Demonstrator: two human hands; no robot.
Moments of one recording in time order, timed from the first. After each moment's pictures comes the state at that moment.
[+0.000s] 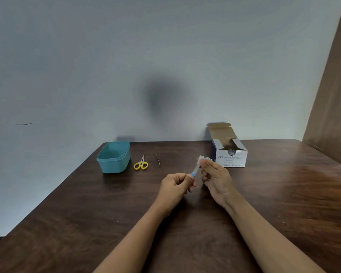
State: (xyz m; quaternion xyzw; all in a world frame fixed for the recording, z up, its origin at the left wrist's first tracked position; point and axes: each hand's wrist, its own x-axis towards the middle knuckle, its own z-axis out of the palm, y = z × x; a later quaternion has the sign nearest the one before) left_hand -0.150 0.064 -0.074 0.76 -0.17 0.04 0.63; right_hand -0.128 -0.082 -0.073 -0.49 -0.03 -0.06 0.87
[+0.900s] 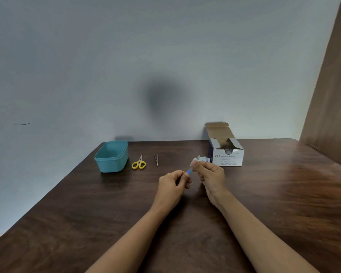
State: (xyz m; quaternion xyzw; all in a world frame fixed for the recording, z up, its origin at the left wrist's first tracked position) left_hand -0.151 0.059 -0.074 0.84 -0.15 0.13 0.51; right_hand -0.131 -0.074 -0.074 -0.60 -0.01 -0.14 0.79
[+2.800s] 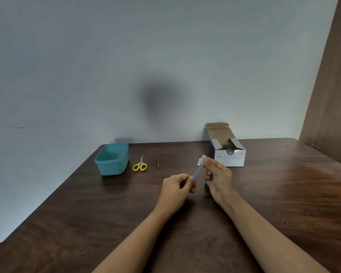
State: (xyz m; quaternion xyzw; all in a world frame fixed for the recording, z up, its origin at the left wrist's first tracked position) left_hand -0.153 0.060 -0.074 0.83 -0.16 0.10 0.52; right_hand -0.122 -0.080 -0.076 -0.45 0.04 -0.13 0.88
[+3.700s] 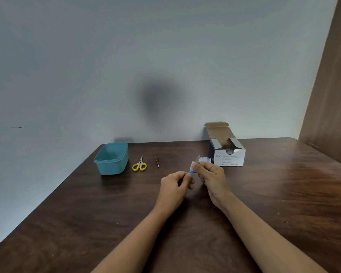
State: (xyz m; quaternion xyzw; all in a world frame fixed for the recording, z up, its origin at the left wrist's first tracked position) left_hand -0.149 0.061 -0.074 0.82 -0.16 0.13 0.53; right_hand -0.135 -0.070 -0.071 -0.64 -0.04 -0.14 0.76
